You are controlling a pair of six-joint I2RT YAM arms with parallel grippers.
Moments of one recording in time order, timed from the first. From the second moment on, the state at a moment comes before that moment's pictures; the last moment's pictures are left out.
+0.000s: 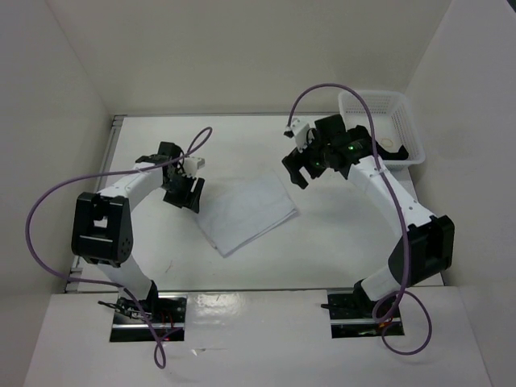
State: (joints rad) left arm -0.12 1.68 1.14 -0.74 0.25 0.18; right arm 0.37 1.50 1.40 -0.71 -0.23 -0.41
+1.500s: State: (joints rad) left arm -0.09 1.89 1.23 -0.70 0.32 0.06; right arm 0.38 1.84 1.44 -0.60 -0.25 -0.22
